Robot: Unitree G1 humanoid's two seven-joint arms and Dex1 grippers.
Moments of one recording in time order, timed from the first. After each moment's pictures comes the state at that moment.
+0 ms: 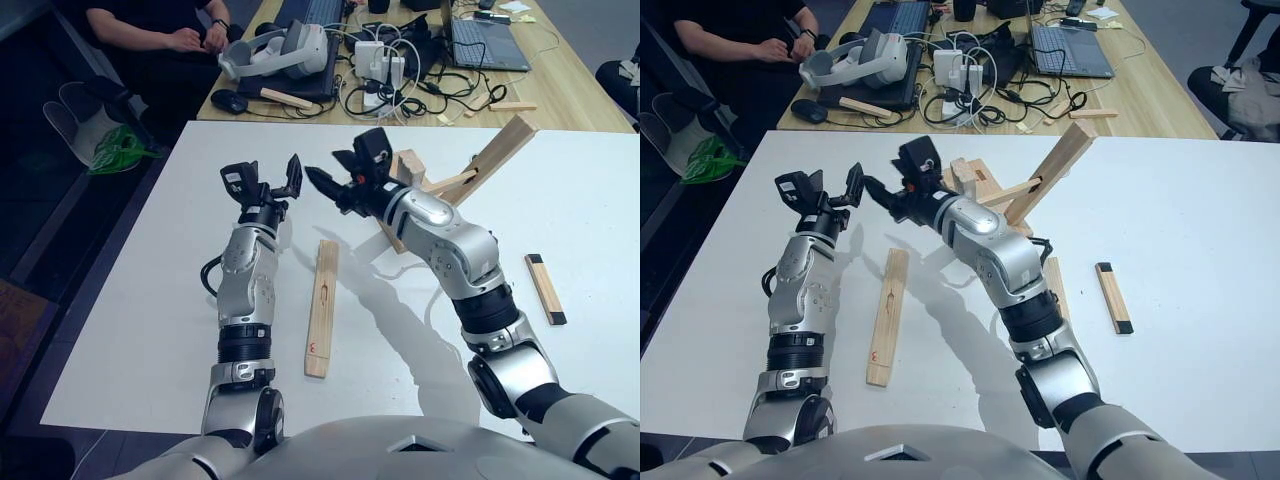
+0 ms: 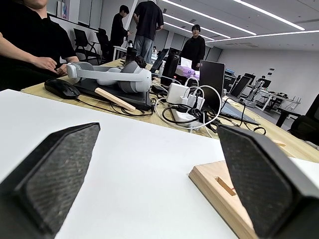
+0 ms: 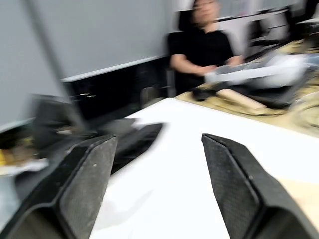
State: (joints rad) left arm -0.30 0.04 0.18 0.15 -0.28 0.09 -0.15; right arm -0.53 -0.03 0.29 0.01 0.33 0.50 0.22
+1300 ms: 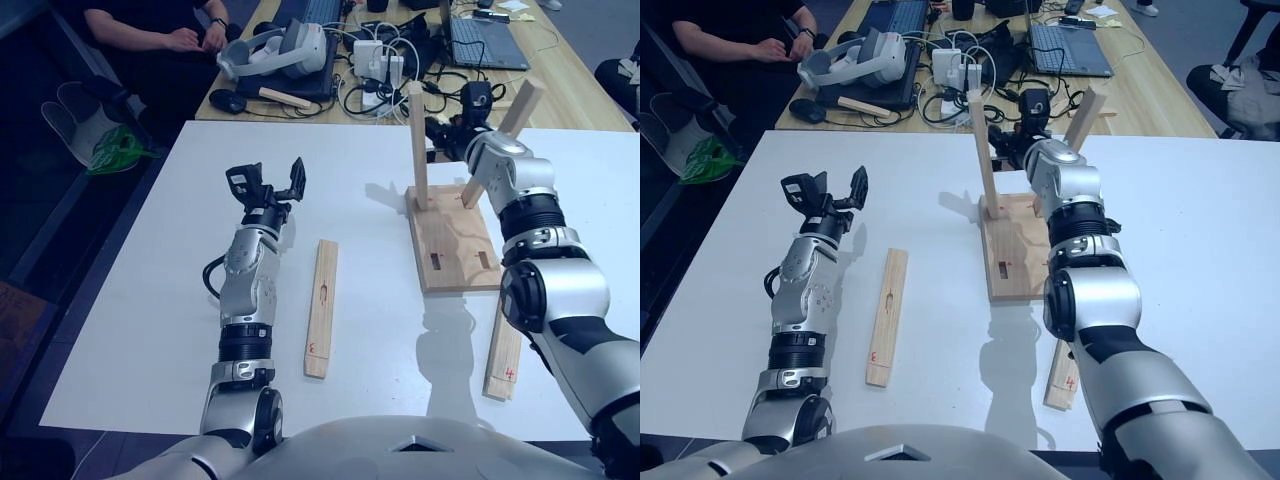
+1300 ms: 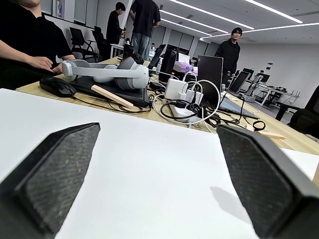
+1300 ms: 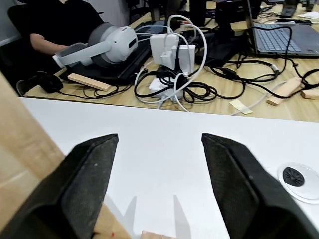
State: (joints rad) left arm -0.30 0.04 0.16 0.18 -0.27 0.07 -0.16; right arm -1.03 -0.17 -0.14 0.93 0.16 0.34 0.29
